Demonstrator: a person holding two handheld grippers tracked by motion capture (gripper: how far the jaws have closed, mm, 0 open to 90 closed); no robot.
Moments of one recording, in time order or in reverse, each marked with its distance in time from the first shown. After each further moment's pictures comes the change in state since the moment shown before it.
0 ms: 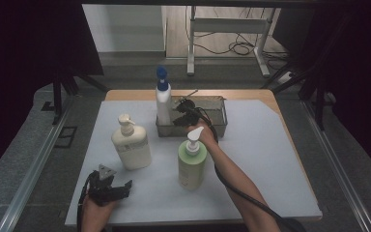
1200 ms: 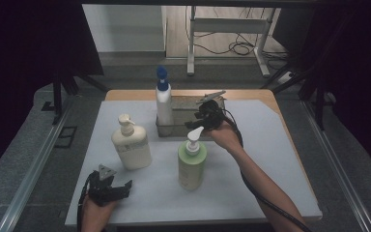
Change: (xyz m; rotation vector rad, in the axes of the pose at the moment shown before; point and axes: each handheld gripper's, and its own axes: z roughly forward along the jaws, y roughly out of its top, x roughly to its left) left arm 0.000 0.000 0.000 -0.005 0.002 0.000; right arm -0.002 -0.034 -0.094 -0.159 0.013 -0.093
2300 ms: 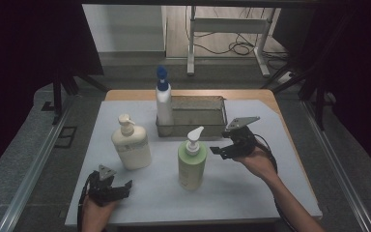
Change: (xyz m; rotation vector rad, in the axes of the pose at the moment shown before) left arm -0.001 0.000 0.000 0.000 0.005 0.001; right arm 0.013 -0.085 -0.078 0.002 -0.010 -0.056
